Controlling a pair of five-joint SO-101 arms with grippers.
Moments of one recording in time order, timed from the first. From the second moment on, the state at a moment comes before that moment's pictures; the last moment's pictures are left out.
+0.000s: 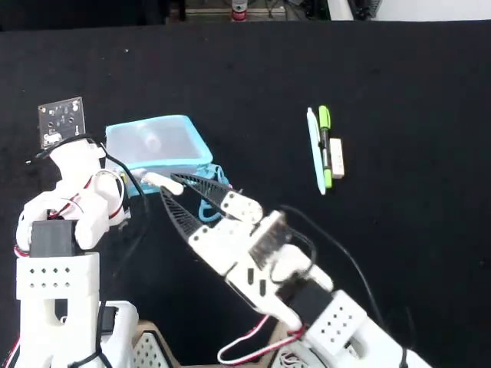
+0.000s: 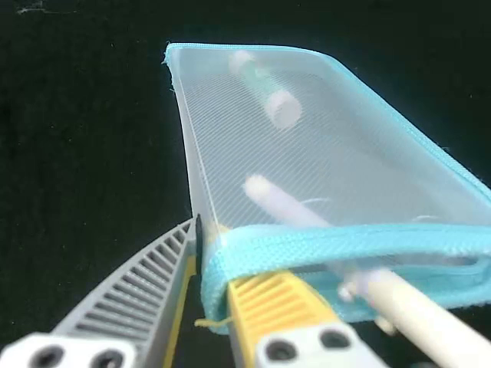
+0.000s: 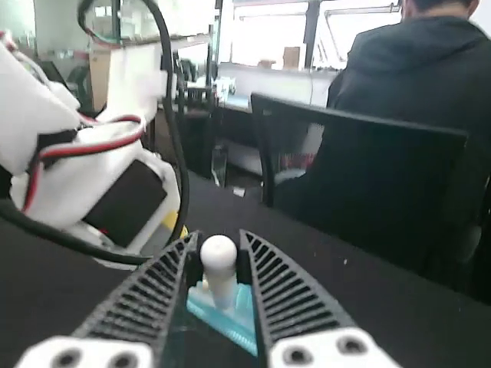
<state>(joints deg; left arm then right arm) -7.8 -56.7 41.7 70.5 8.0 -46.5 -78.3 84.4 -0.4 2.8</state>
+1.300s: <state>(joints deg) -7.8 -56.7 41.7 70.5 7.6 -3.4 -56.3 46.7 60.3 2.7</state>
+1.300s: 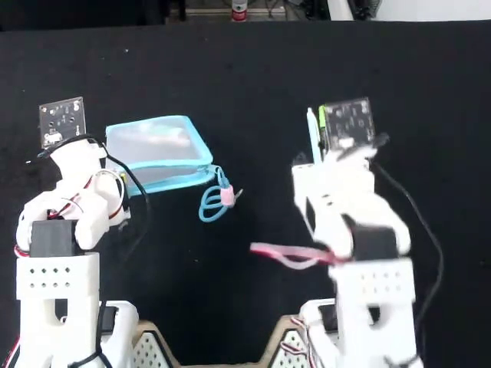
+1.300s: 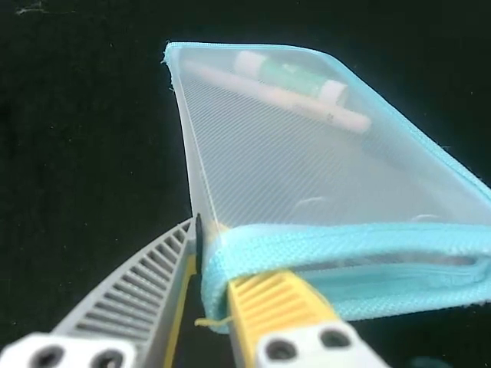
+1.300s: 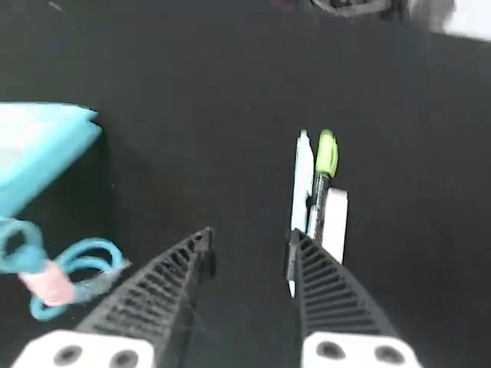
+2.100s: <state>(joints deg) -7.8 -56.7 41.7 70.5 7.6 12.3 23.0 -2.7 60.3 2.8</state>
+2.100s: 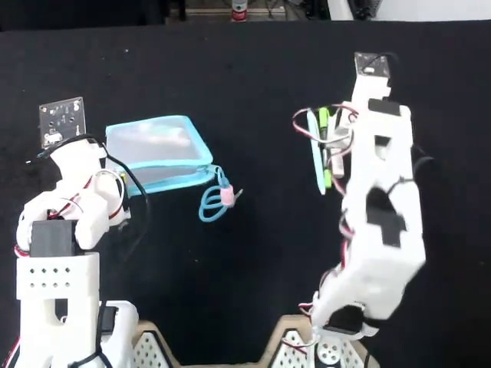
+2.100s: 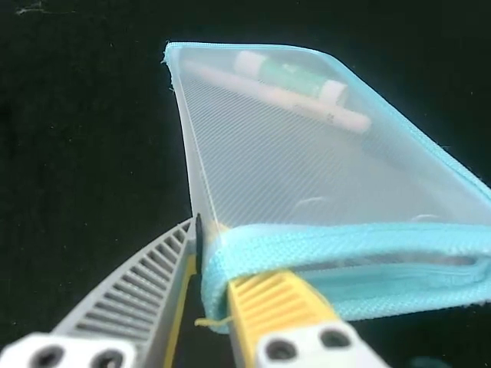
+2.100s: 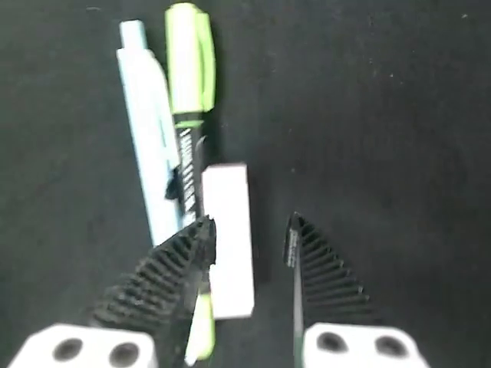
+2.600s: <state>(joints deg) -7.8 -56.7 41.7 70.5 7.6 11.0 49.9 -38.4 76.5 7.0</state>
